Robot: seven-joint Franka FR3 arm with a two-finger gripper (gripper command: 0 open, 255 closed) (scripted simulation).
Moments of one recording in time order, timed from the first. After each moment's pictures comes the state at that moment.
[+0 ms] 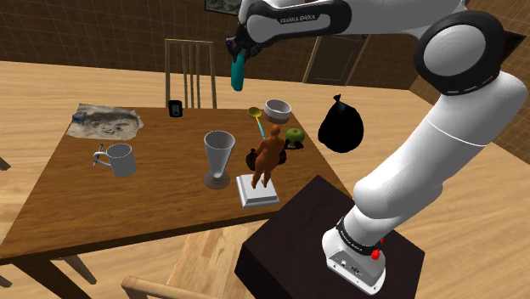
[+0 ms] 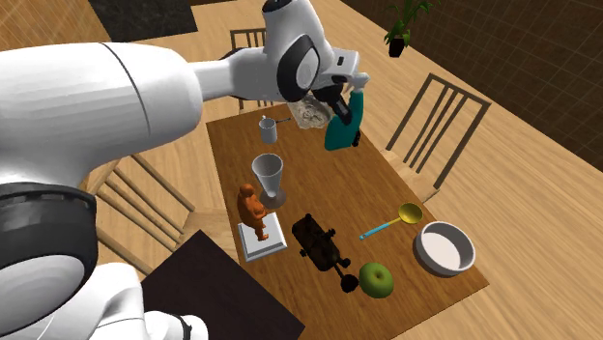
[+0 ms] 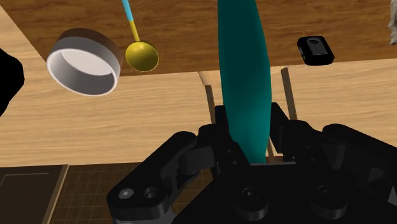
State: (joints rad) arm -0.44 0.03 0.43 -1.86 -0.33 2.32 0.67
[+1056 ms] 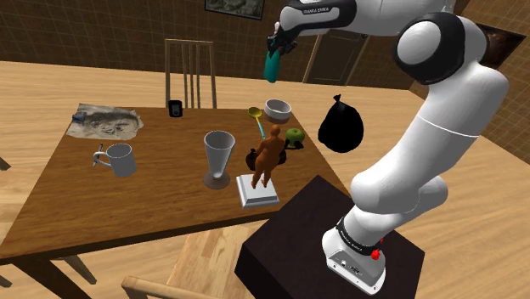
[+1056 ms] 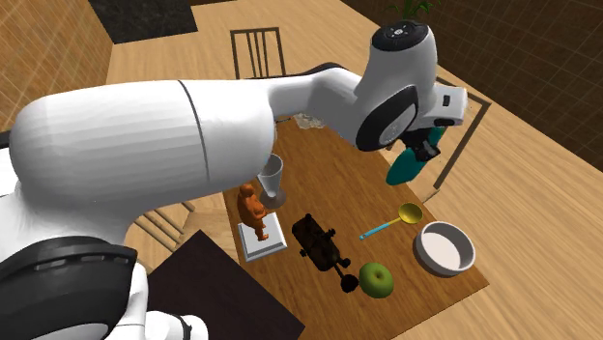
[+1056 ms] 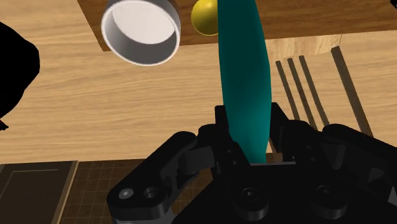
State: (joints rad) arm -0.62 0.13 0.28 -1.75 -0.15 2.38 0.24
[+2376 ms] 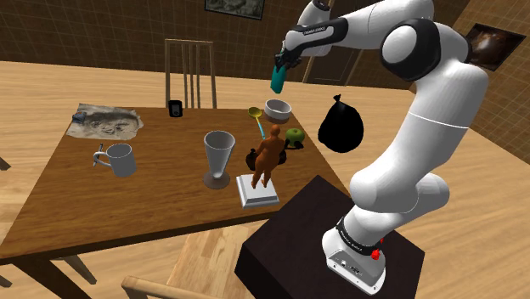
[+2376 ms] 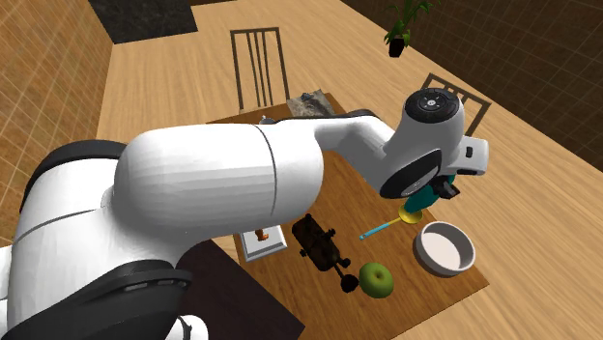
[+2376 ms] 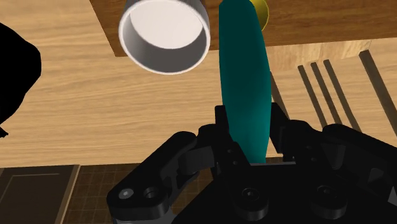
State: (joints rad) arm -0.69 0.26 0.24 -1.77 -0.13 2.53 0.13
